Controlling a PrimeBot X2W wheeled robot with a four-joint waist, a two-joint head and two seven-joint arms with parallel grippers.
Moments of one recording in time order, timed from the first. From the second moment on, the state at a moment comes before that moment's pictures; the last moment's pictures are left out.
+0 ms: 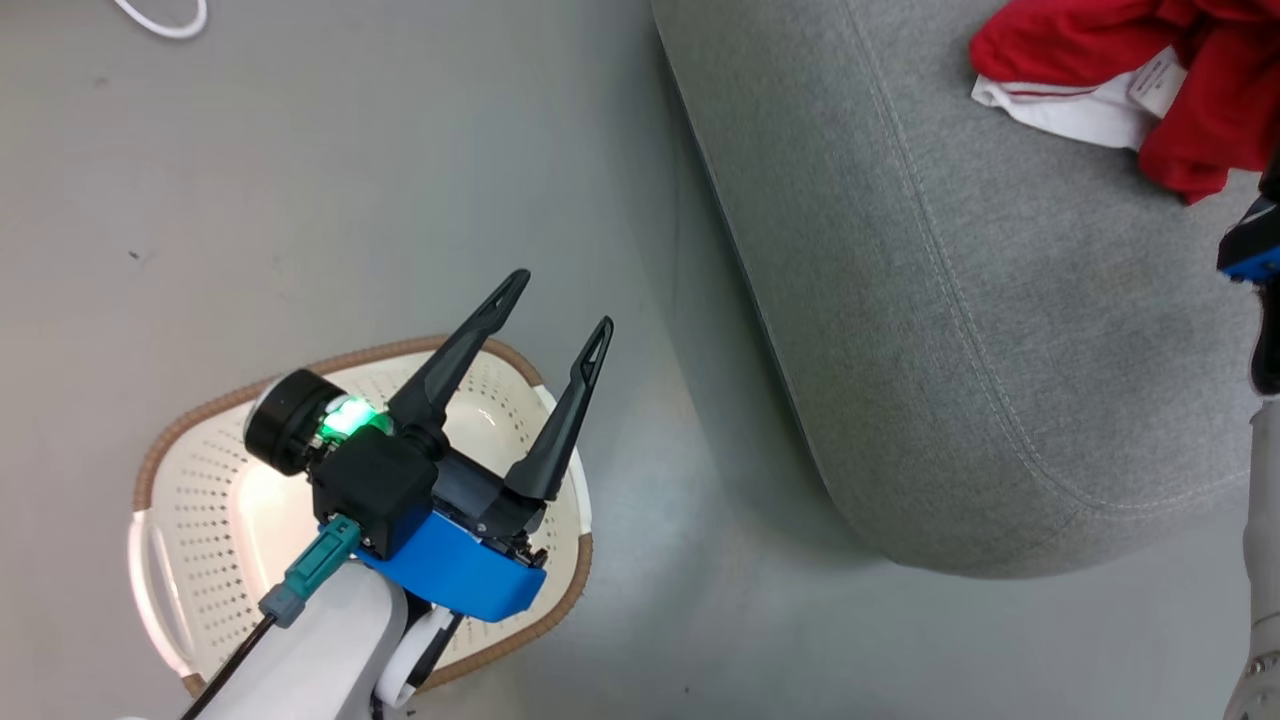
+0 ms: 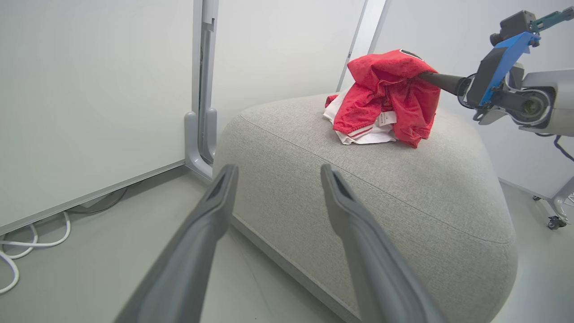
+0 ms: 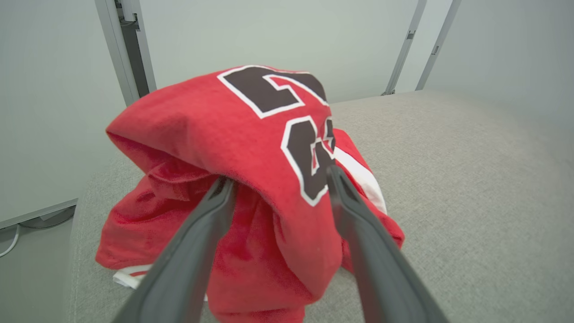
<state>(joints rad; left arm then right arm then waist) -0.41 0.37 -0.62 0.01 -0.38 -0.05 -0.23 -0.87 -0.20 -0.42 0.78 0.03 0.13 -0.26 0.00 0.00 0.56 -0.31</state>
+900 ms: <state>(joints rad) -0.17 0.18 -0.45 0.23 -0.41 -0.07 -0.26 -0.46 -0.19 -0.25 0.56 0.10 0.13 -0.23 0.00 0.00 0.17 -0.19</state>
